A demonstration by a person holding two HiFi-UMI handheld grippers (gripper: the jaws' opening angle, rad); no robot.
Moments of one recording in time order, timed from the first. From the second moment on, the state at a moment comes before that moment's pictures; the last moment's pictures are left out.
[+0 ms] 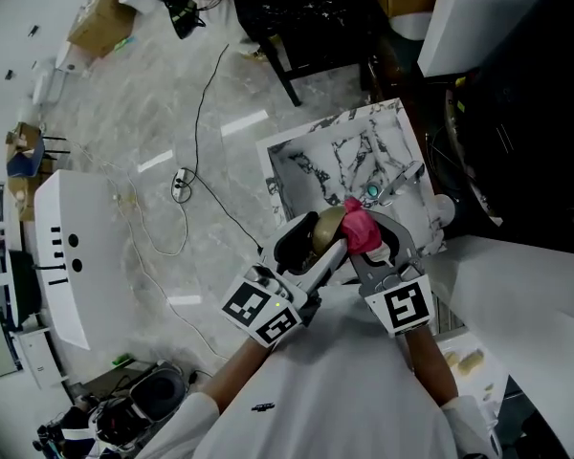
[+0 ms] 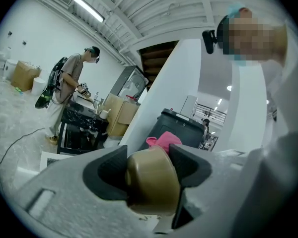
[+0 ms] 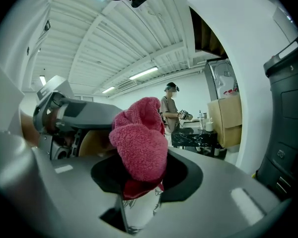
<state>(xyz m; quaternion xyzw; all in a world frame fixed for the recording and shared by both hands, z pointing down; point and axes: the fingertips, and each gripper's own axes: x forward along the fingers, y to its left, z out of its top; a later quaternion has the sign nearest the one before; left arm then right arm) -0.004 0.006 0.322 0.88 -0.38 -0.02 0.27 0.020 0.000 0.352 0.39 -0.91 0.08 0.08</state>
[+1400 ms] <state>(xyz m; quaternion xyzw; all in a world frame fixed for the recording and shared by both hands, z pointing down) -0.034 -0.022 0.315 0.87 -0.42 -0.03 0.27 -0.028 0.026 0.349 0.27 -0.95 0.05 0.13</state>
